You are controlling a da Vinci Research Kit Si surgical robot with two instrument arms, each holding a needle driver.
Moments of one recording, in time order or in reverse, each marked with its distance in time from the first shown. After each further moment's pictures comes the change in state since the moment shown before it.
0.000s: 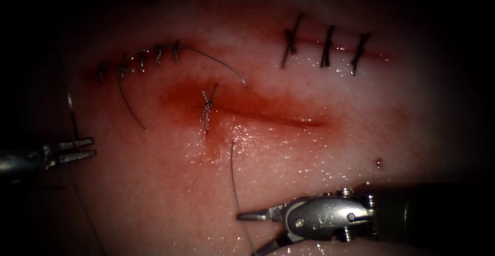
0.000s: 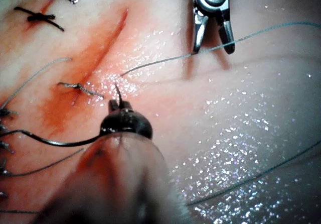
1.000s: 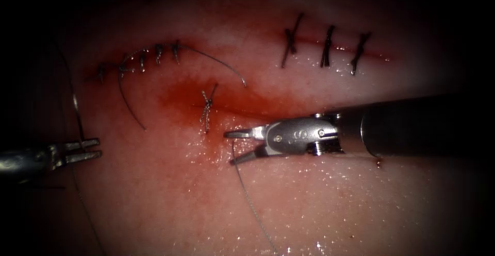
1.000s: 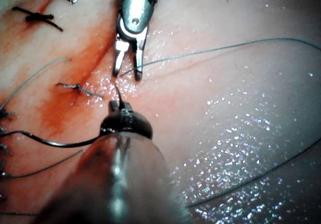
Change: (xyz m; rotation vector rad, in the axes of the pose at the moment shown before) right arm -0.008 0.011 0.006 -0.073 0.021 -0.010; left arm 0.000 0.000 0.001 -0.008 -0.008 0.008
